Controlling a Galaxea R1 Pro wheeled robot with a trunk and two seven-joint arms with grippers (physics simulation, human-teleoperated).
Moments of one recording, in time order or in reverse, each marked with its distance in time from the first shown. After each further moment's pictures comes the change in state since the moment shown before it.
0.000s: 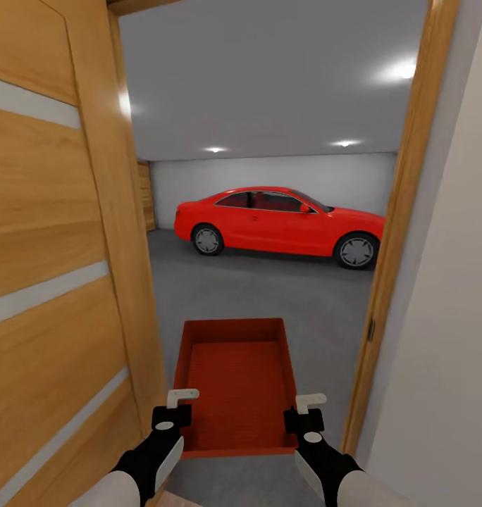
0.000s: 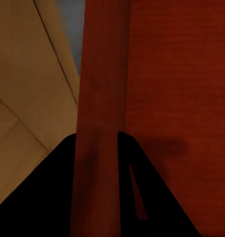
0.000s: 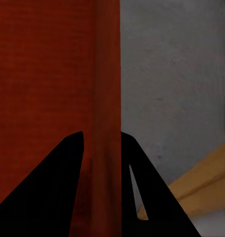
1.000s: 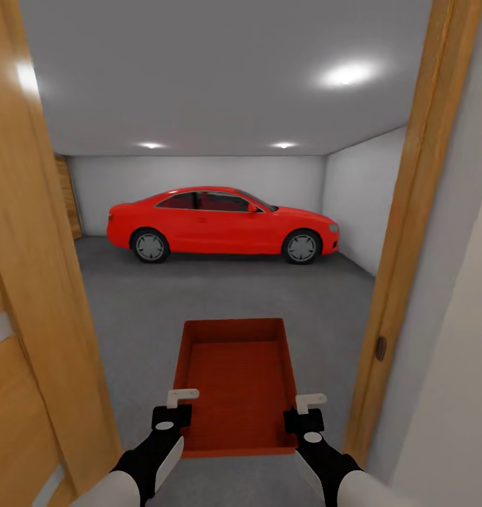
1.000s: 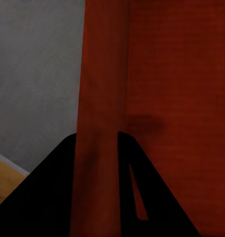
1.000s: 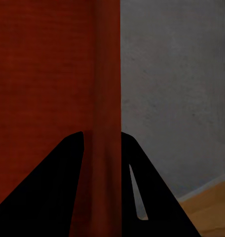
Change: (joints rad) left arm 0.000 0.000 0.001 0.000 -0.002 0.000 0.000; right arm 0.000 0.000 0.000 0.000 0.000 0.000 0.000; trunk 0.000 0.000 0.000
